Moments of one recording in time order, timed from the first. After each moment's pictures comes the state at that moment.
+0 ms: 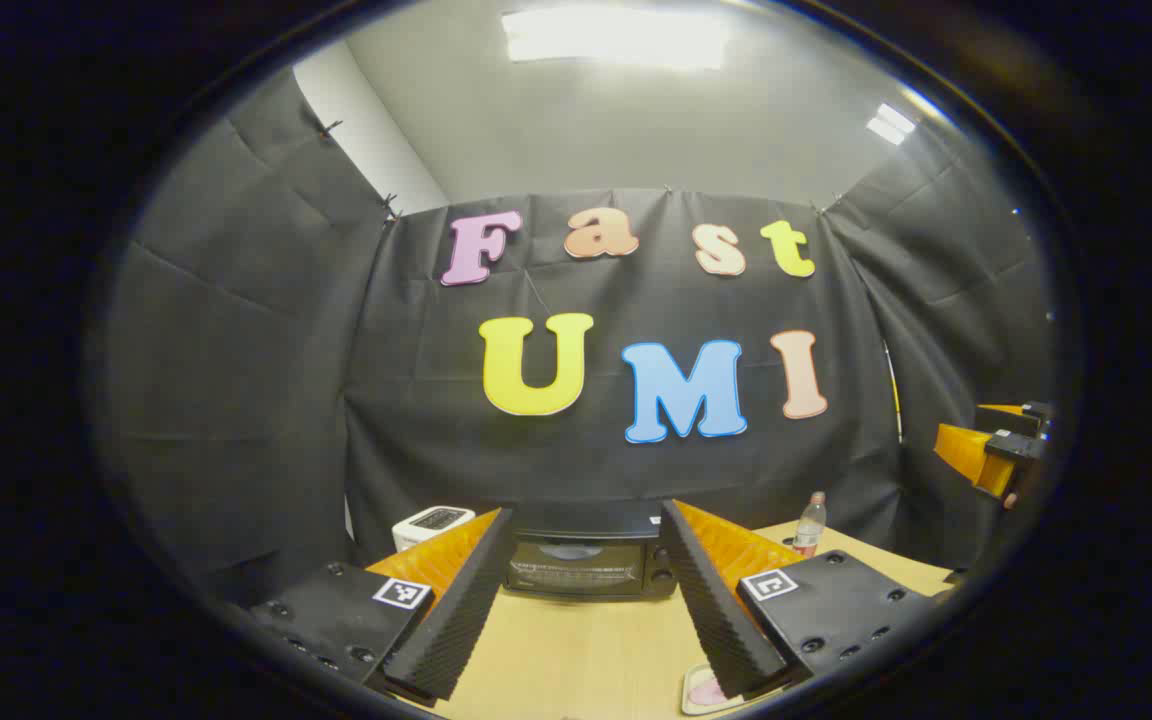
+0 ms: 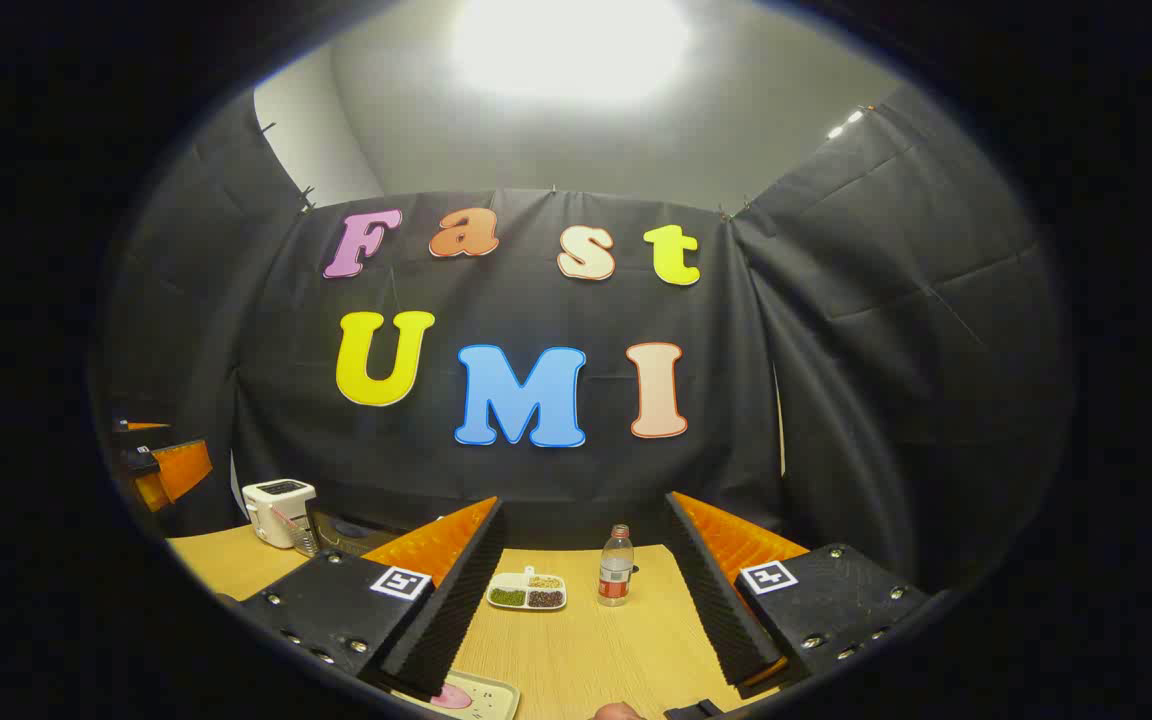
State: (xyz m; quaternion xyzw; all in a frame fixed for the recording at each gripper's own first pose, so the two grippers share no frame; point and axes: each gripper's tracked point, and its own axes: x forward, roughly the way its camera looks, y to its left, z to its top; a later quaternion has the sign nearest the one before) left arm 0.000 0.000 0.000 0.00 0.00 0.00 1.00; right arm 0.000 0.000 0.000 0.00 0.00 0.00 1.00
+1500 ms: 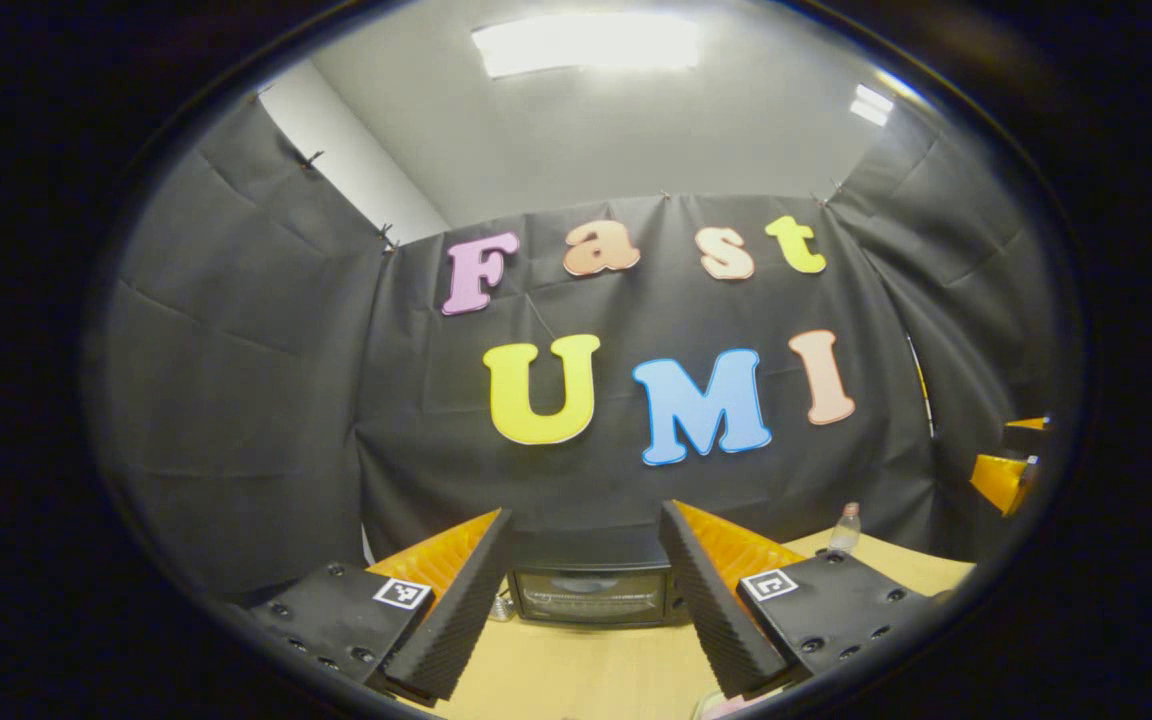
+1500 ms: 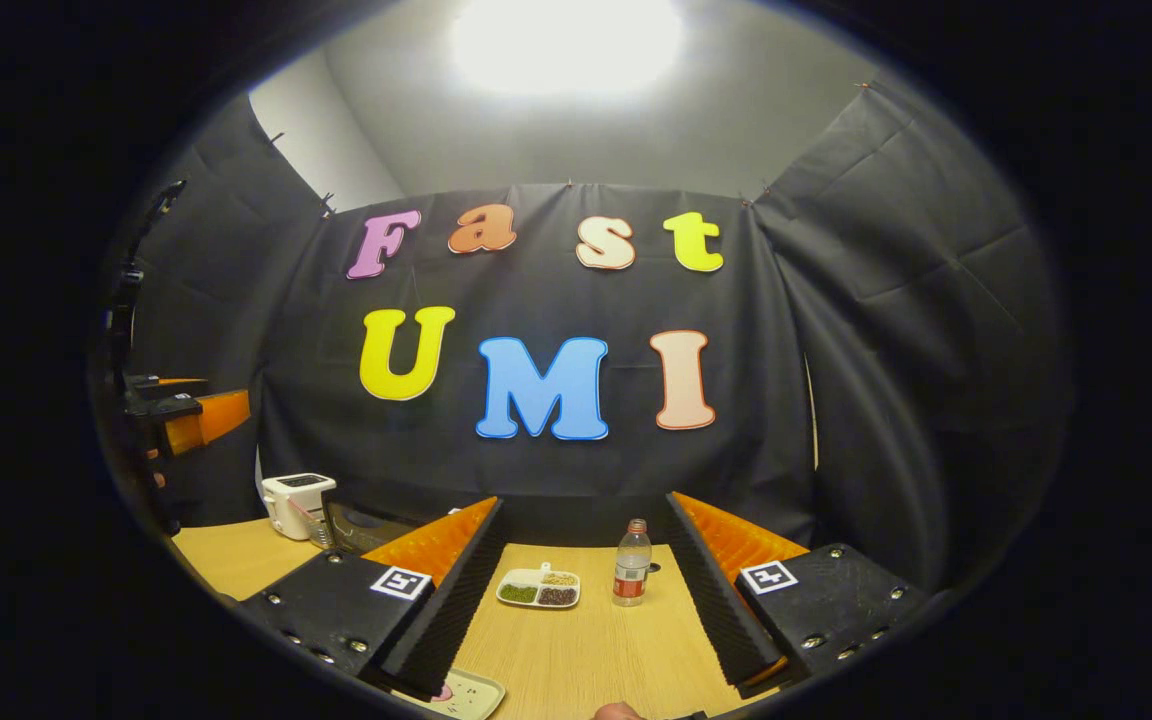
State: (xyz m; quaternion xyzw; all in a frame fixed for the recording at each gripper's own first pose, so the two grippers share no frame) left arm 0.067 -0.018 0.022 0.04 -0.03 0.03 1.00; right arm 0.026 -0.020 -0.029 0.02 0.00 0.05 1.00
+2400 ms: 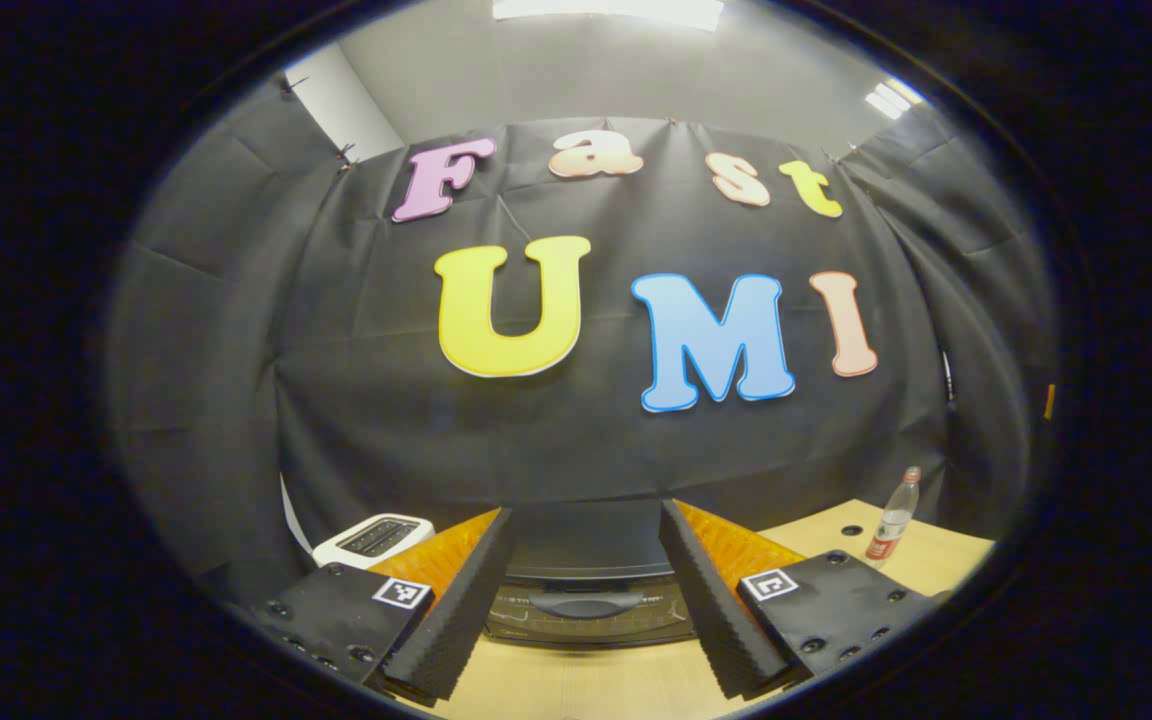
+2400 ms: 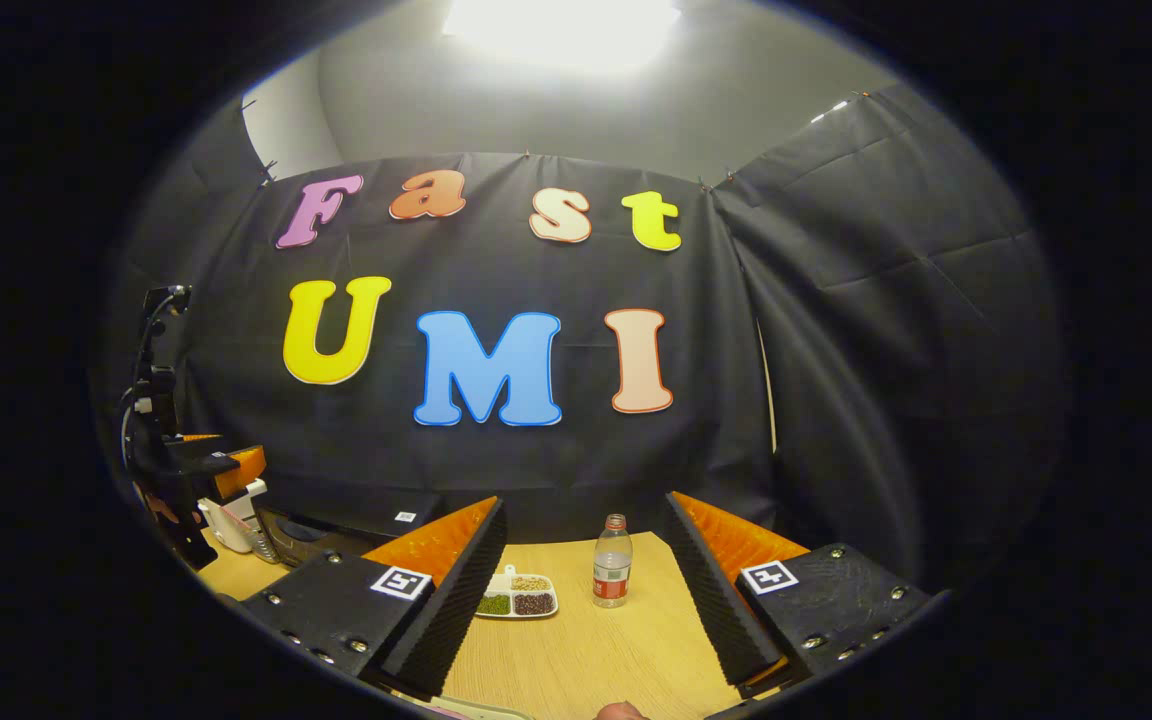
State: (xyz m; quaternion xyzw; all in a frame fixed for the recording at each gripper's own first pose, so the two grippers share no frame) left arm 0.282 0.022 -0.113 0.02 0.05 -0.03 1.00; right arm 0.091 0.015 -0.051 0.01 0.04 -0.07 1.00
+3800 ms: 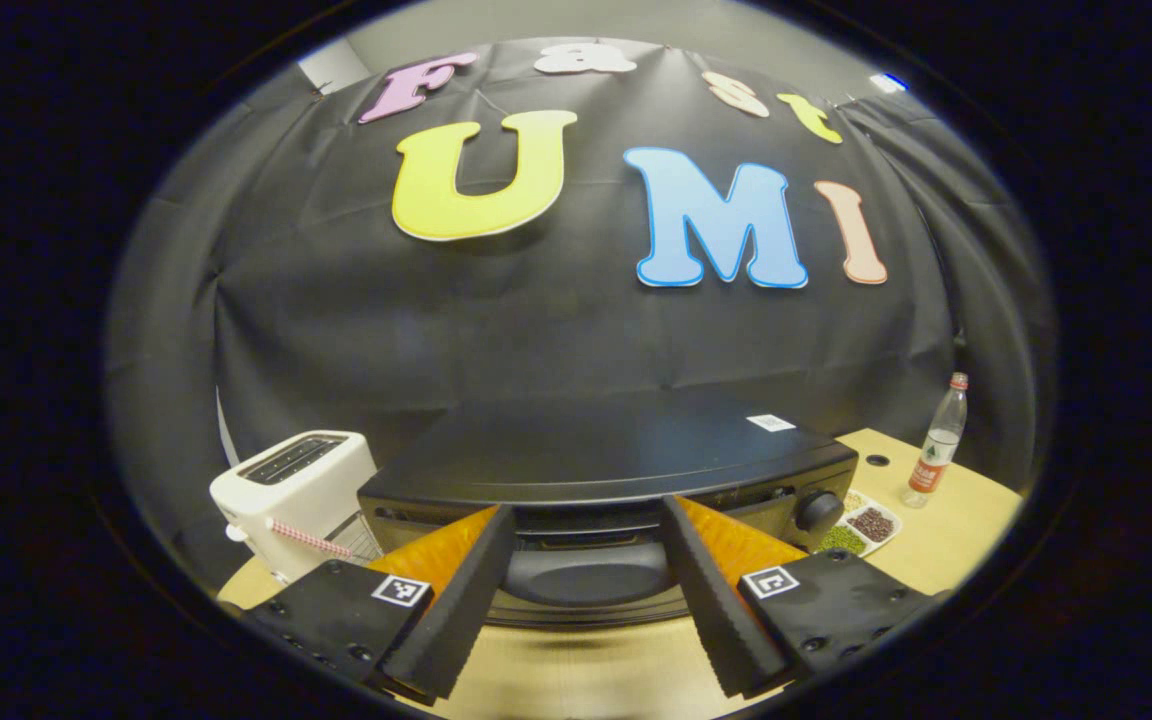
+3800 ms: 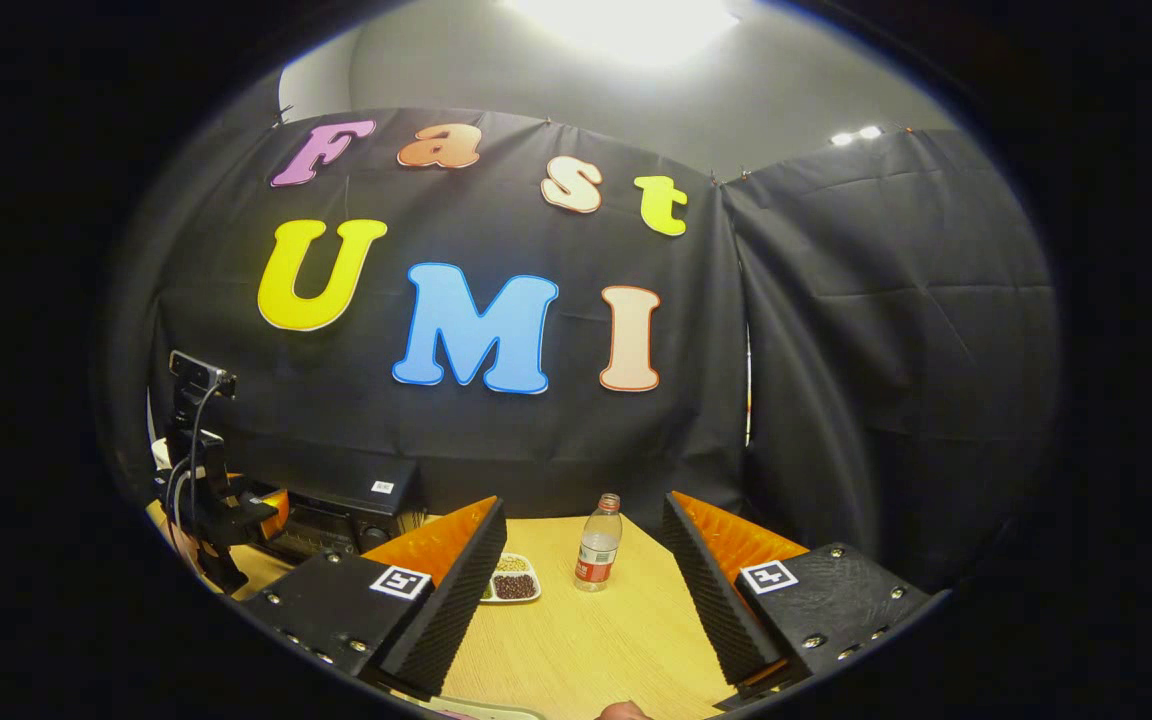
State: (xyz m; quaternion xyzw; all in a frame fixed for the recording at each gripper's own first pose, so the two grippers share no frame) left arm 0.350 0.020 -0.272 0.01 0.15 -0.07 0.99; right arm 0.103 0.058 -0.065 -0.05 0.08 -0.12 0.99
